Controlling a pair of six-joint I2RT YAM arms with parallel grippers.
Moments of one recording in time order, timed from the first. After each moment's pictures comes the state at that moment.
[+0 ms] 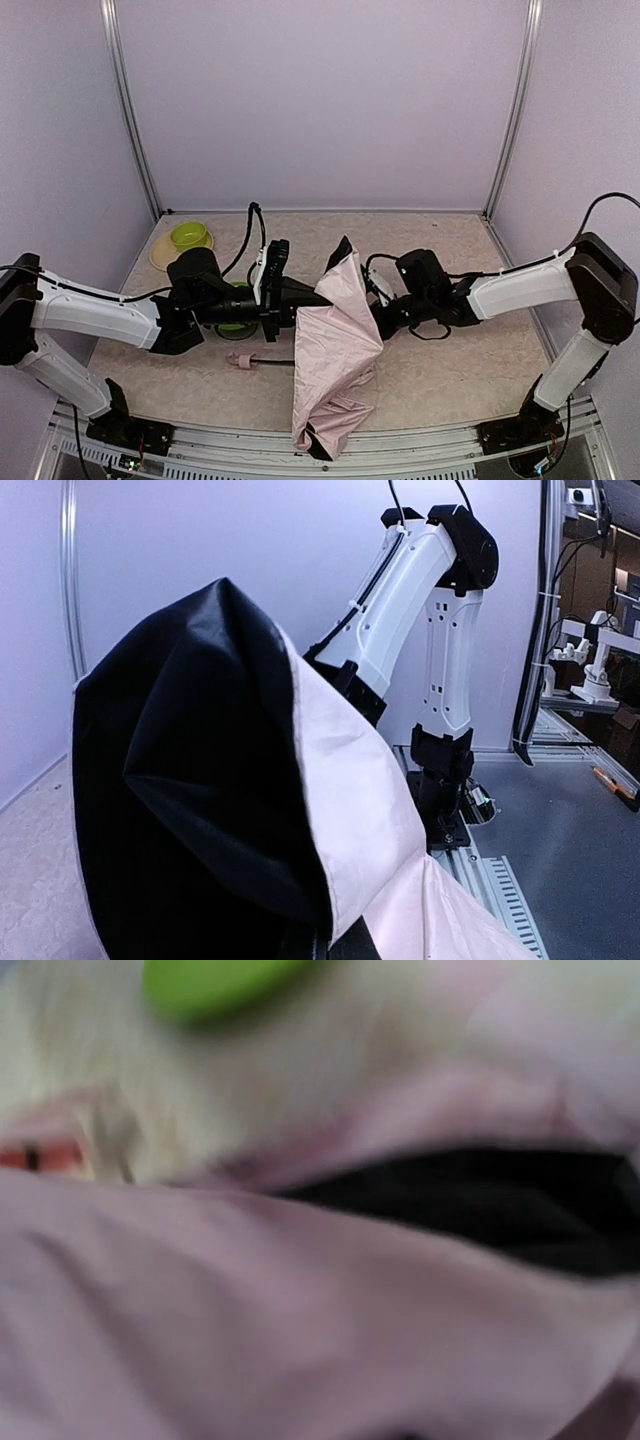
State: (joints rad) left arm -0.99 1.43 0.66 0.86 0.51 -0.05; right arm 0.78 1.60 0.79 0.15 -0.42 0.23
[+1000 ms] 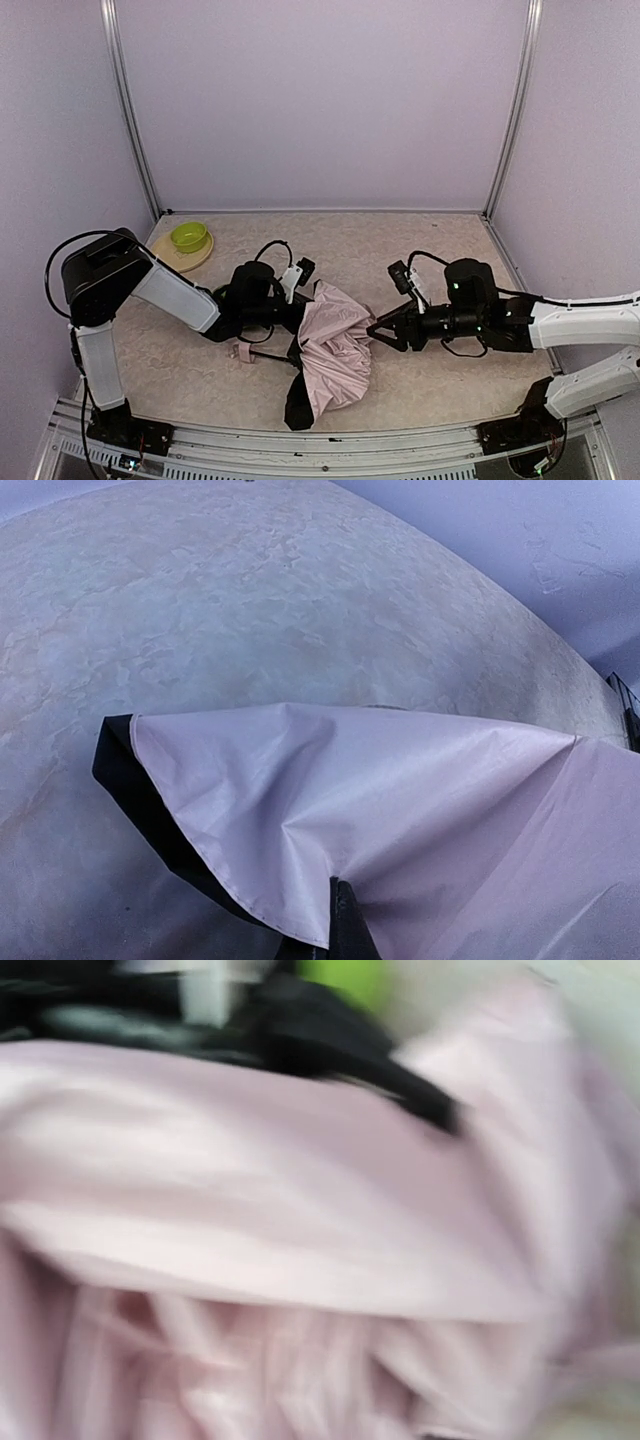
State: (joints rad) left arm -0.81 1.94 0.83 0.68 0.25 -0.23; right arm 0.84 1.18 0.54 0.14 -0.32 0.38
